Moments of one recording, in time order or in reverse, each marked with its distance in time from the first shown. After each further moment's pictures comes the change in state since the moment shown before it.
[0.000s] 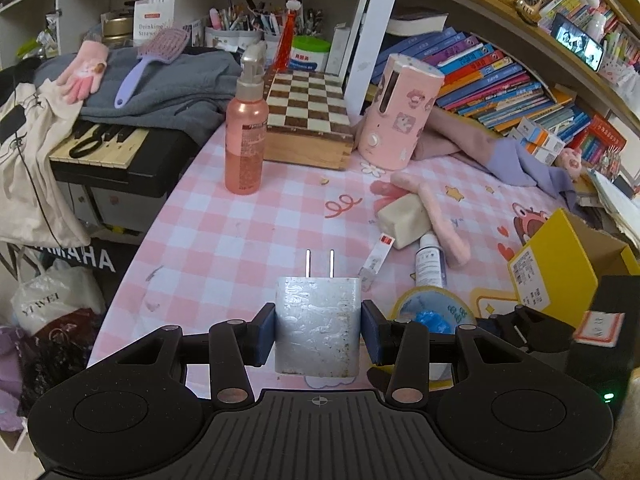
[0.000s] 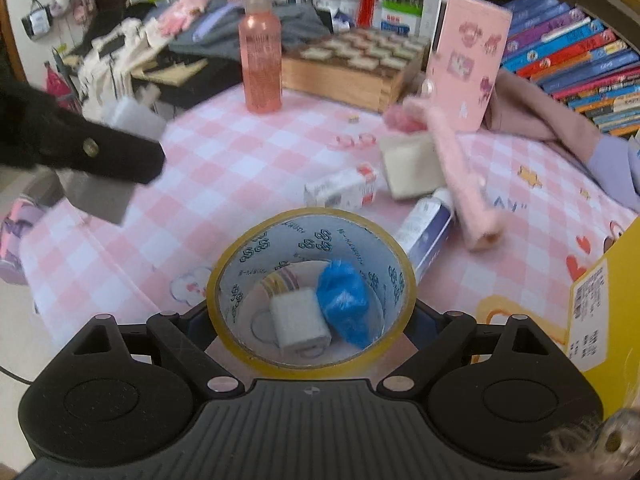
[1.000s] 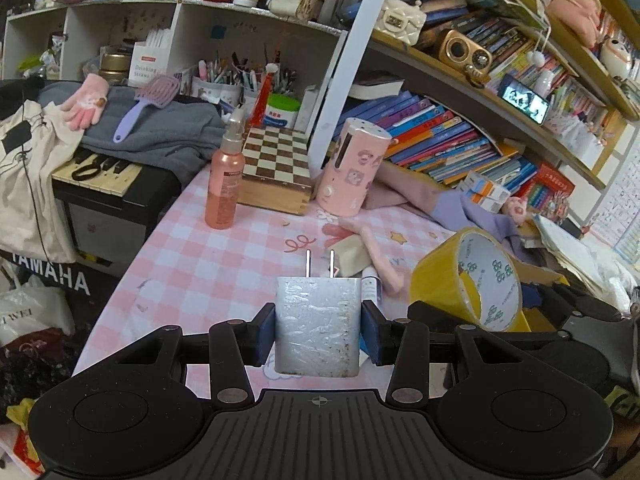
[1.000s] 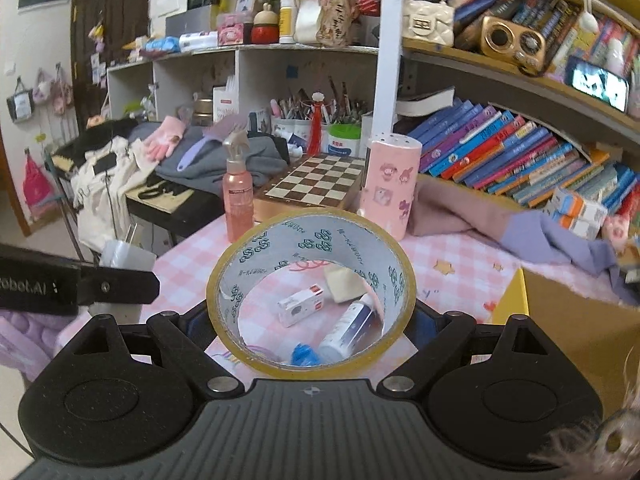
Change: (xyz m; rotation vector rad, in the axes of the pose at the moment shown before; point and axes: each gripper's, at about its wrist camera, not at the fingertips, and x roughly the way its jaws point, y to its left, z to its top) left arm -0.073 -0.003 -0.031 -0.036 -0.167 -0.125; right arm -0.129 0.008 0.003 0.088 -0.300 -0.115
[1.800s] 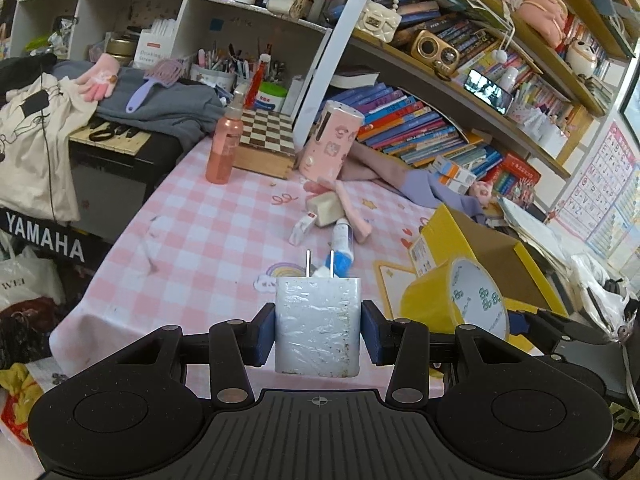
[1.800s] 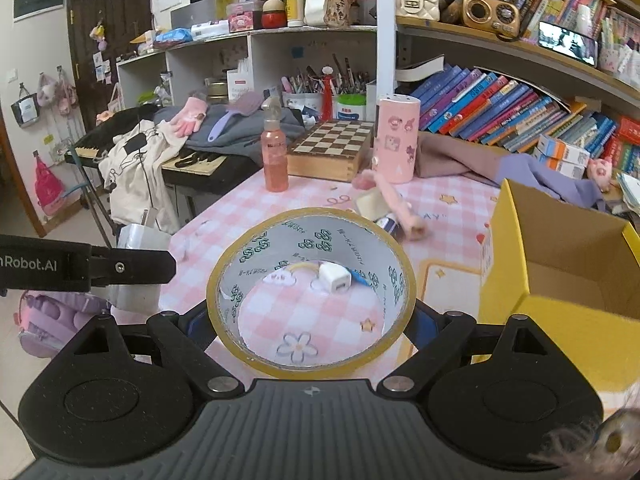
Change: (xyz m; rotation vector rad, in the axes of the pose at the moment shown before) left arm -0.077 0.001 -0.068 -0.022 0.006 -0.068; right arm -0.094 0.047 -0.067 0.066 0.057 0.008
